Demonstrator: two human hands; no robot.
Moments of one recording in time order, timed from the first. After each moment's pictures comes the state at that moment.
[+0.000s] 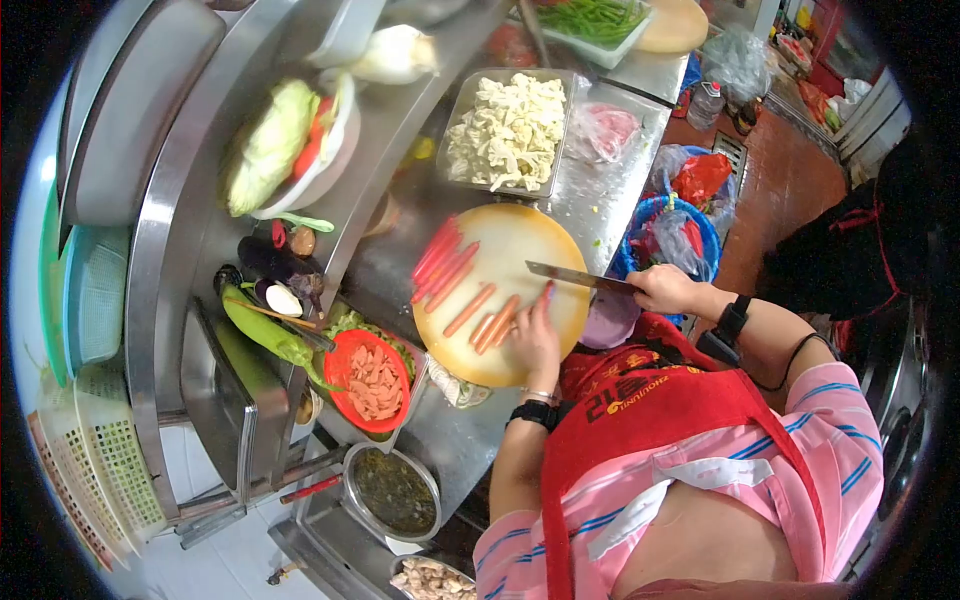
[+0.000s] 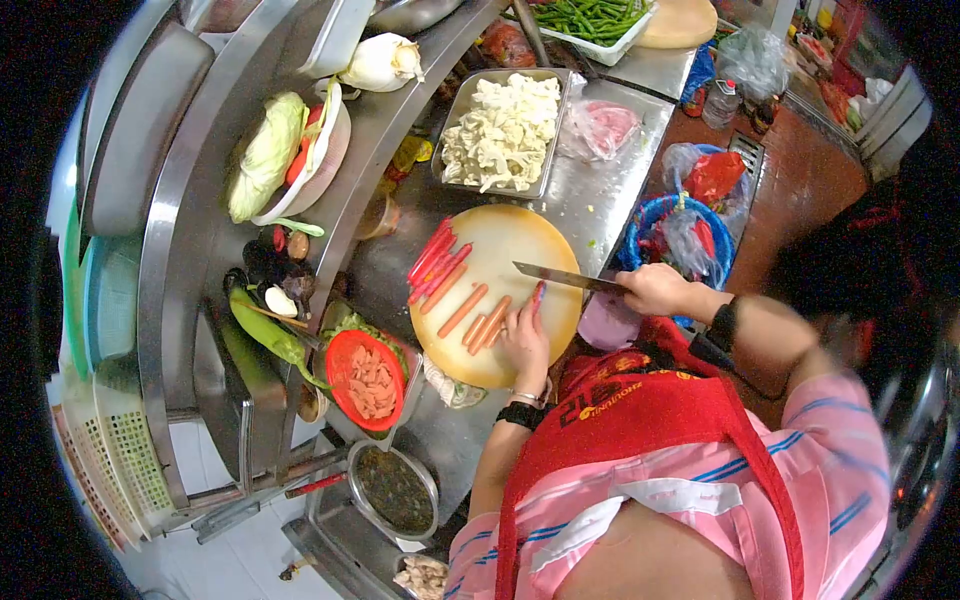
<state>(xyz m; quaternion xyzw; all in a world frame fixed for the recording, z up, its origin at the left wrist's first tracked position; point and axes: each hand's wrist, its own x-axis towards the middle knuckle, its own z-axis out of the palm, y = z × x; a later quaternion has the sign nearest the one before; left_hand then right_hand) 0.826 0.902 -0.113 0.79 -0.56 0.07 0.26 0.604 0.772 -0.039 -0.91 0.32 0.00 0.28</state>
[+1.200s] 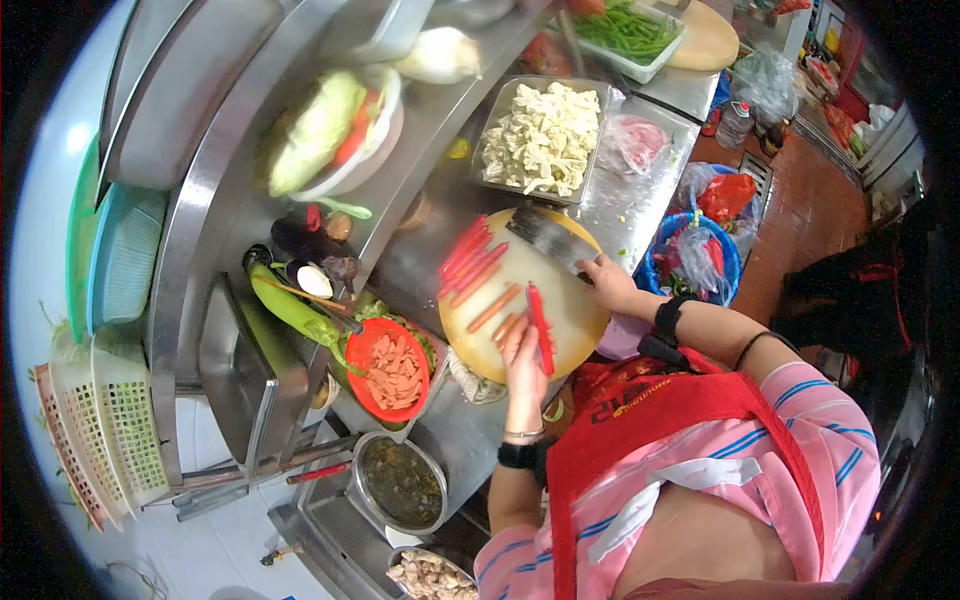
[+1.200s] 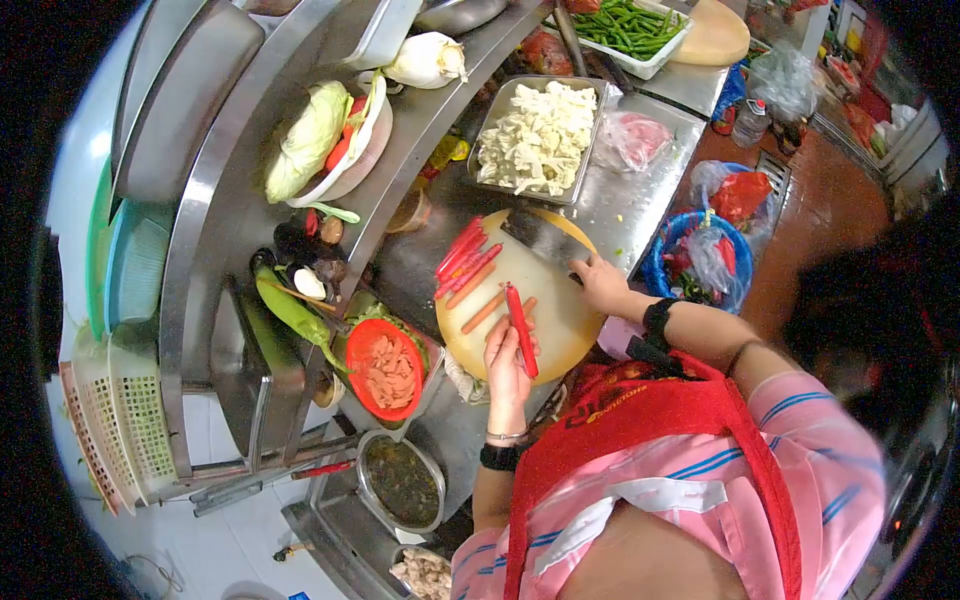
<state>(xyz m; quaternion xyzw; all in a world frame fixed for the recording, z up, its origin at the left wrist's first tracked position) 0.852 0.938 -0.028 0.46 -0.17 -0.50 0.71 0.726 0.772 -0.103 -0.86 0.41 -0.12 0.27</state>
